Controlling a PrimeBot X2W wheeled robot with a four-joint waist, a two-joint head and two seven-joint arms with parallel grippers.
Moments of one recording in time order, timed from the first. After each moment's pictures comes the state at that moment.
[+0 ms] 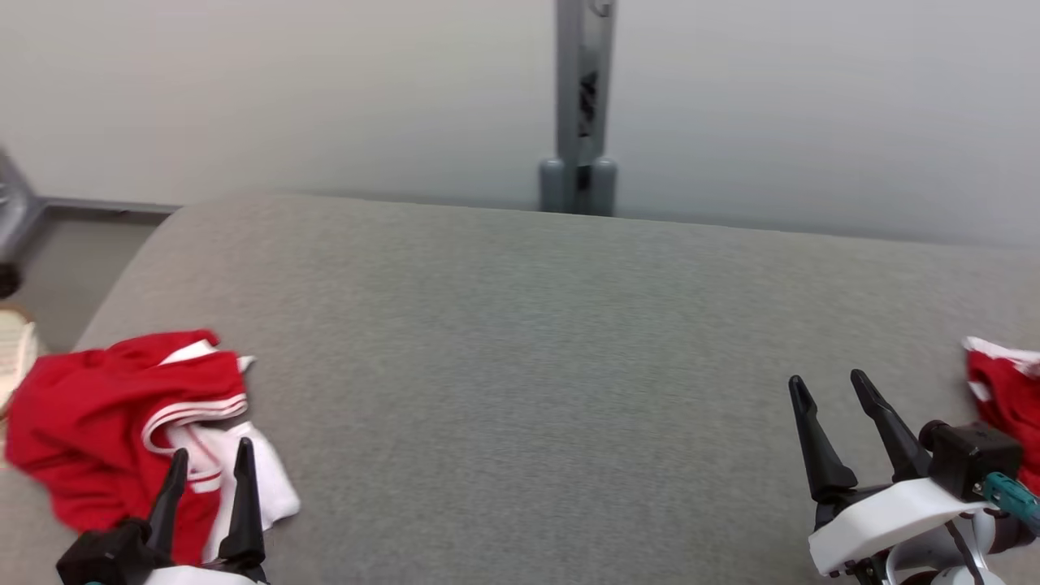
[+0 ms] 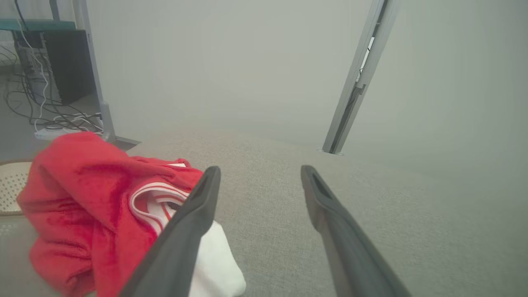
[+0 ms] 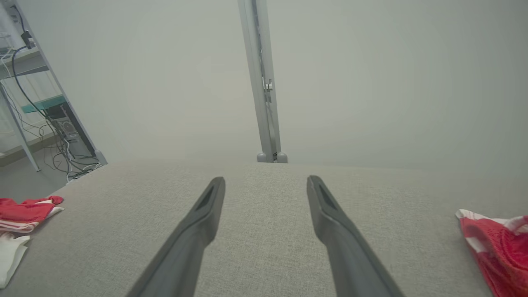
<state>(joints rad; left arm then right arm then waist) 0.10 0.29 -0.20 0.10 -0.56 0.18 -0.26 -0.03 -0.05 0.03 0.08 0.23 0.13 -0.03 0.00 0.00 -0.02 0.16</state>
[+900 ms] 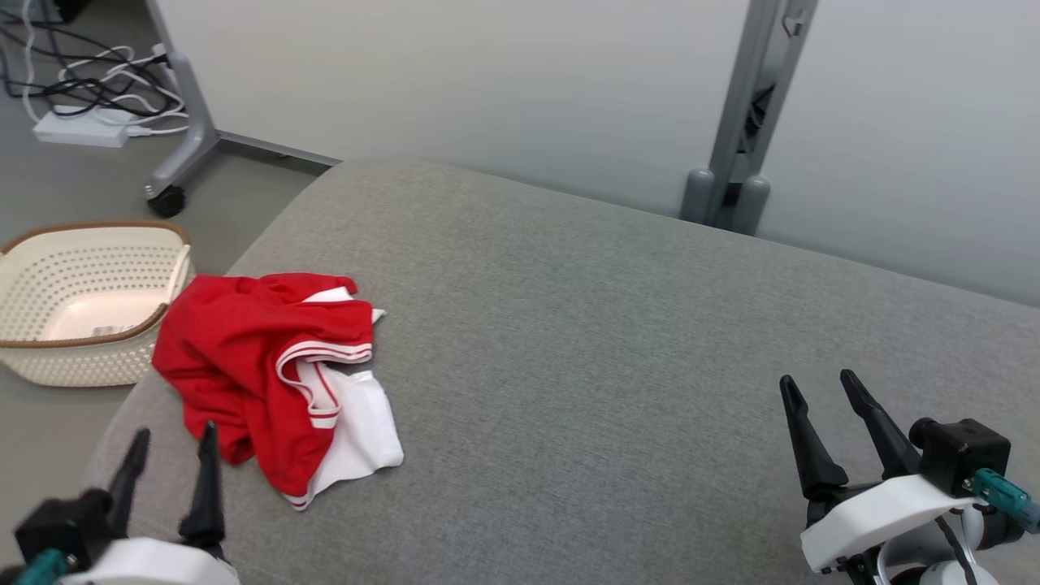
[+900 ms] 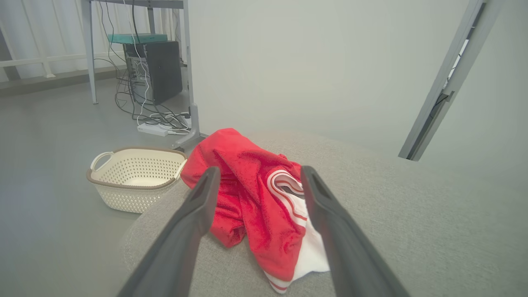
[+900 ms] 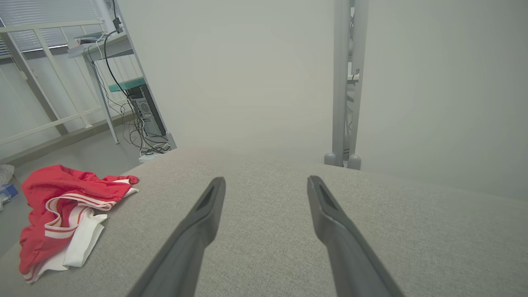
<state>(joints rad) 0.10 0.36 -0.19 0.07 -0.57 0.19 -0.20 -0.05 -0.05 0.05 0.13 0.25 0.13 -0.05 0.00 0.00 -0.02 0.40</state>
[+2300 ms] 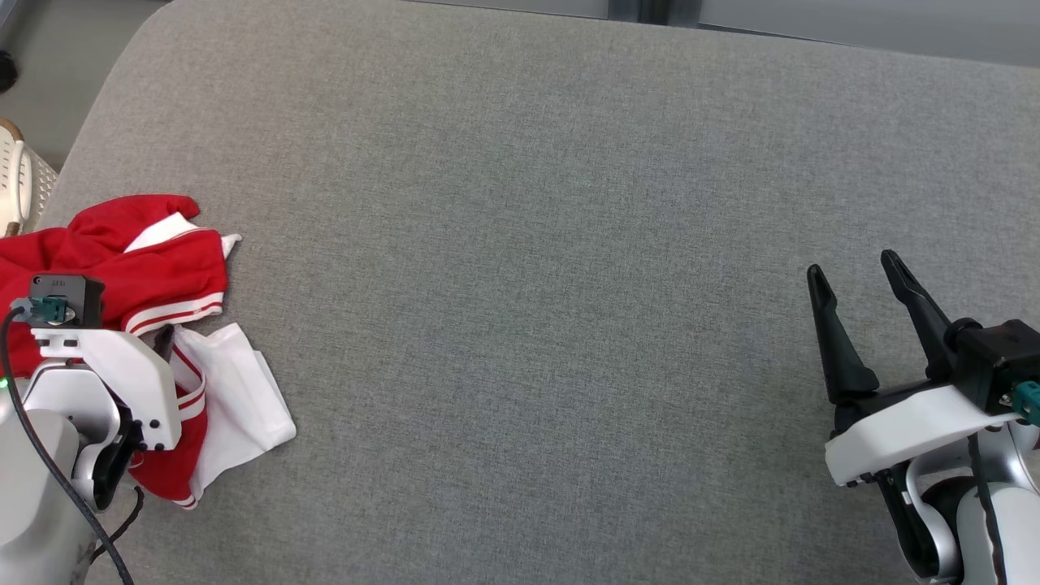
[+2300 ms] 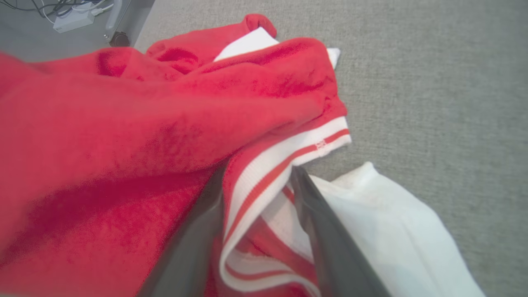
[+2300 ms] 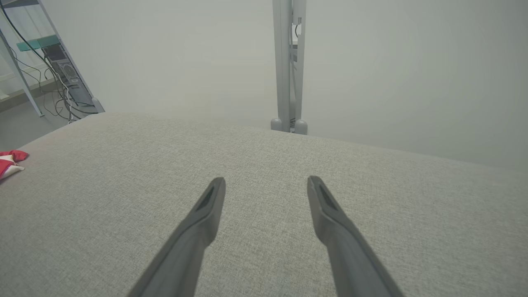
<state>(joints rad) -0.55 0.46 -0.37 0.69 -0.56 0.01 0.26 -0.17 -0.05 0.00 -0.10 0.09 0.13 0.10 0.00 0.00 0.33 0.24</state>
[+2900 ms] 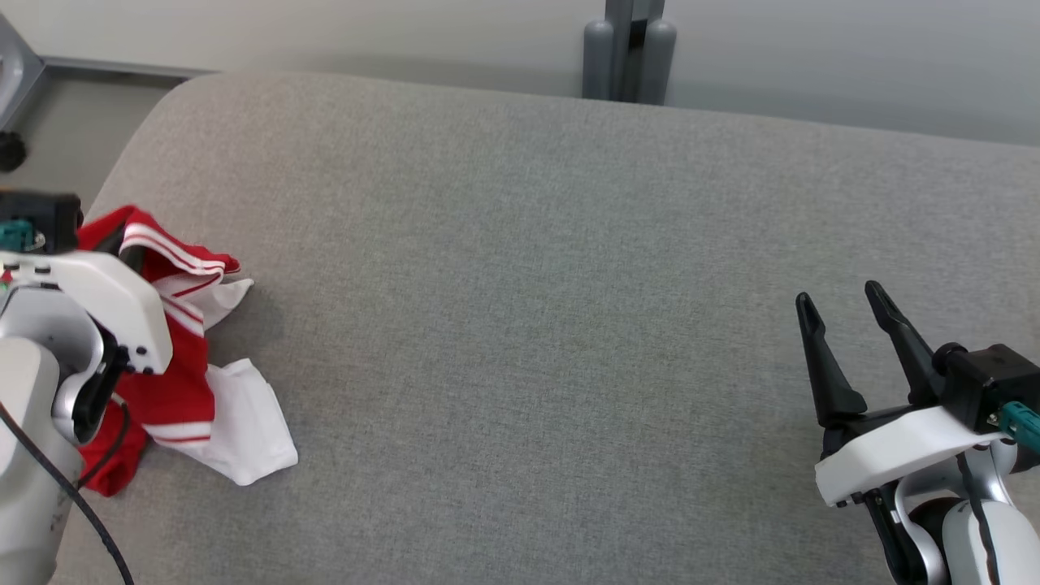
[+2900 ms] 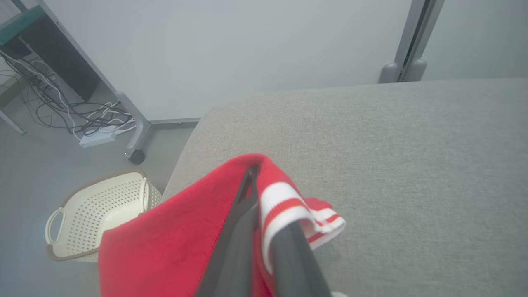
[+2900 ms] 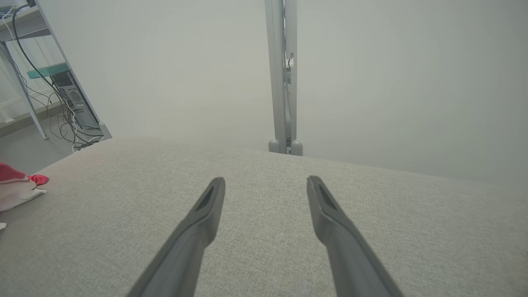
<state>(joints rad) -0.64 0.49 -0.38 0.60 -0.54 -0.03 0.14 -0.14 -0.05 0.02 -0.02 0.15 0.13 0.04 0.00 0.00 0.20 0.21</state>
